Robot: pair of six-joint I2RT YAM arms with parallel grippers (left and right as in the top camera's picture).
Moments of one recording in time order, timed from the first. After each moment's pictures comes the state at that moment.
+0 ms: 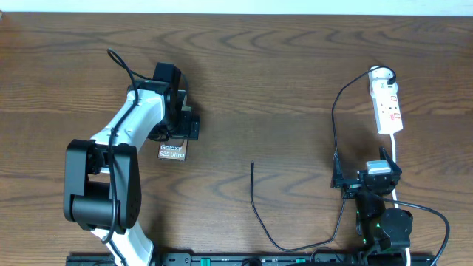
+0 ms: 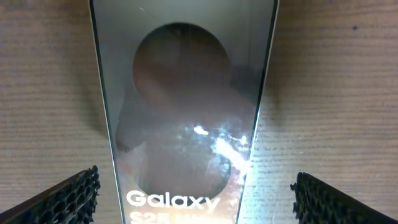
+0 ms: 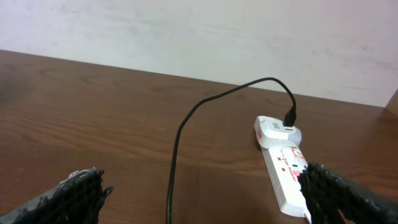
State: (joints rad) left arm -0.14 1.88 1.25 -0.88 0.03 -0.09; right arm 0.06 0.02 0.01 -0.07 -0.01 -0.12
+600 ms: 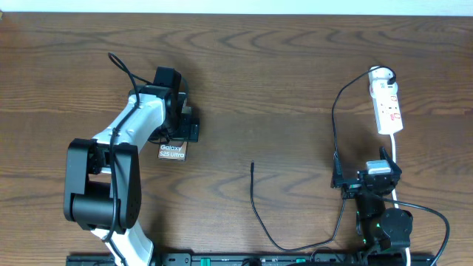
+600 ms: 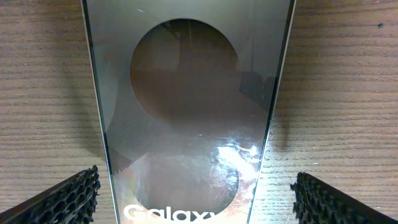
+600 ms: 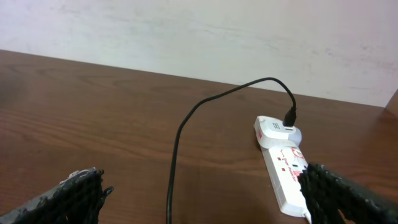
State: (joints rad) left arm -0.14 1.88 1.20 -0.82 0.02 -0.09; right arm 0.06 0.02 0.01 -0.07 -0.01 -0.12
